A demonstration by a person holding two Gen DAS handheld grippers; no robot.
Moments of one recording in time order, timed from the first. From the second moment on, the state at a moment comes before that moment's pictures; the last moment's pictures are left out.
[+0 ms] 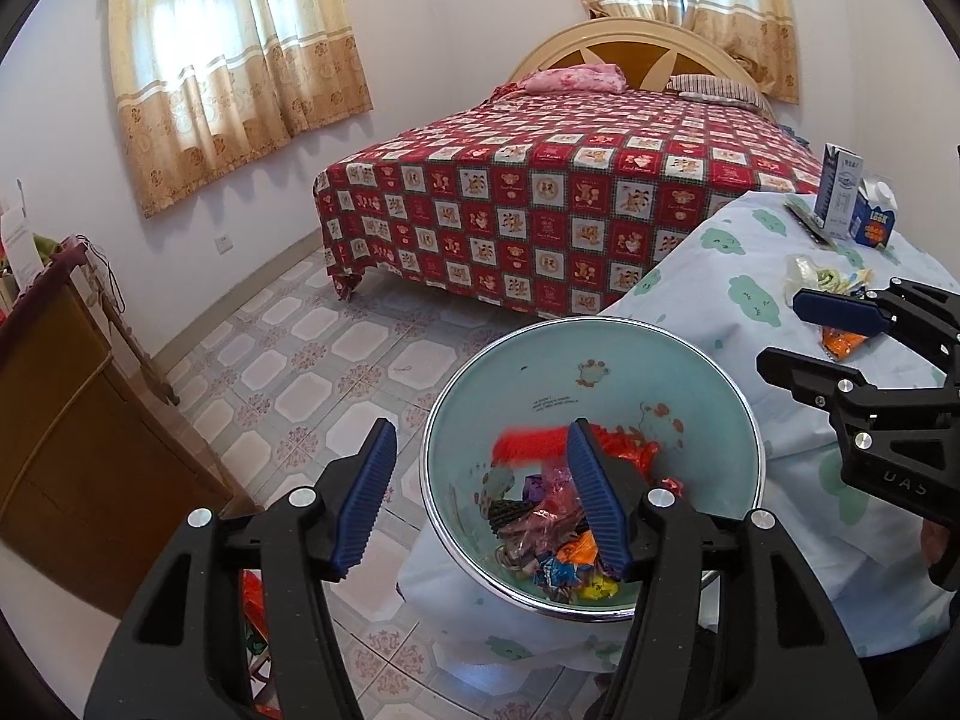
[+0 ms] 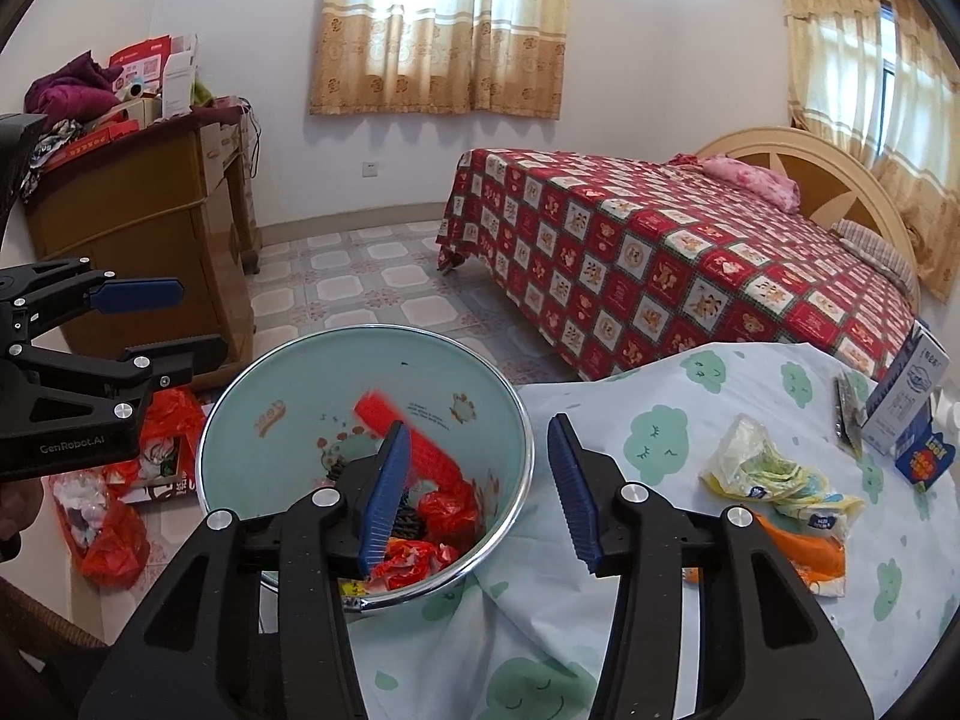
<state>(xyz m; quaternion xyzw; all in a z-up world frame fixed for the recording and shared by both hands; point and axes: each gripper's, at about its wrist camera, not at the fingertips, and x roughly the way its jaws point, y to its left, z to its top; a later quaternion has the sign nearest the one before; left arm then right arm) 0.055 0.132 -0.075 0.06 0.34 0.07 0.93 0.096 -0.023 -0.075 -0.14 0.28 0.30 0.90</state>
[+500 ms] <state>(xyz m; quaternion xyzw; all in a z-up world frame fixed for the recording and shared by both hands) 0.056 0.122 -0.089 0.08 0.36 0.06 0.93 0.095 -0.056 -0.077 -0.14 0.28 0.26 0.91</state>
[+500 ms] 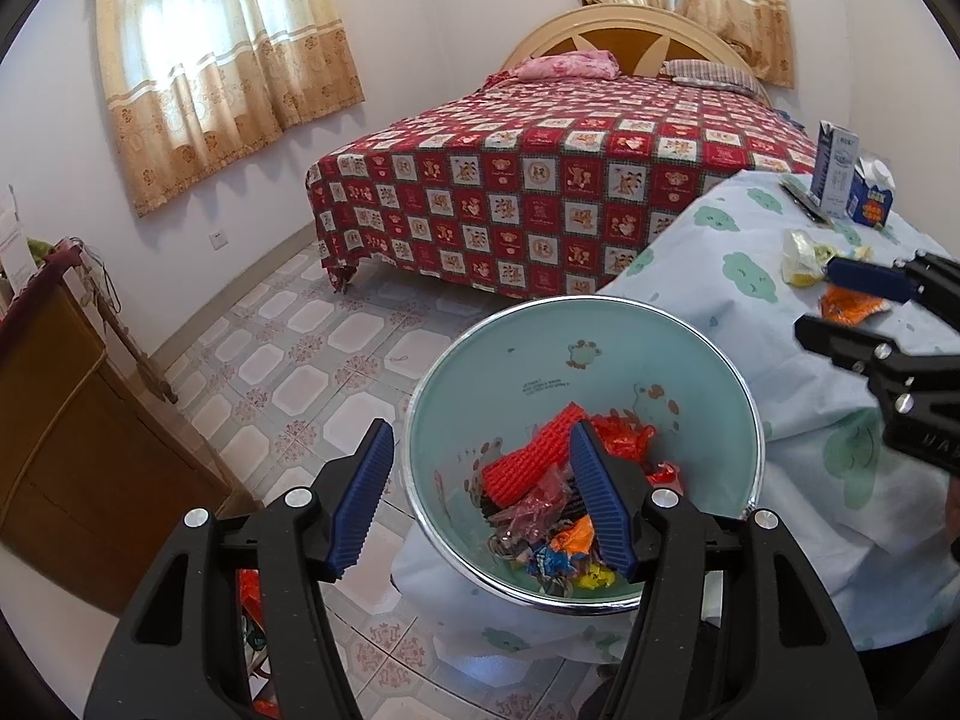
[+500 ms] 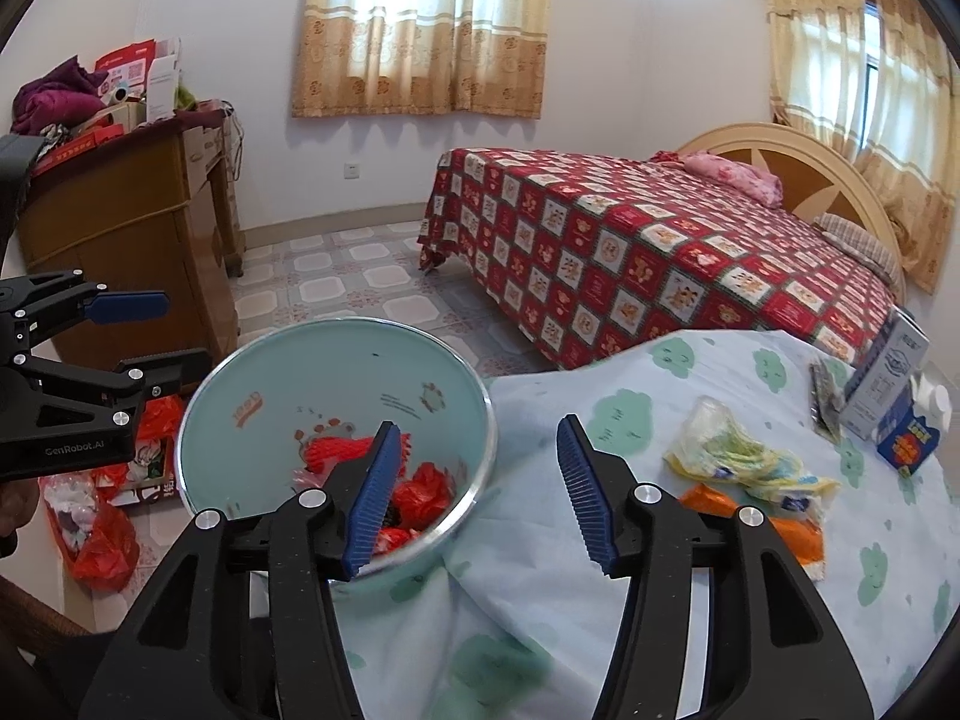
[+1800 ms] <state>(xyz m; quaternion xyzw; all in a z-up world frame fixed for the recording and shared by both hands) 0.097 0.055 -0.098 0.09 0.36 0.02 0.93 0.093 -0.284 -0.104 -0.04 0.40 -0.01 0.92</state>
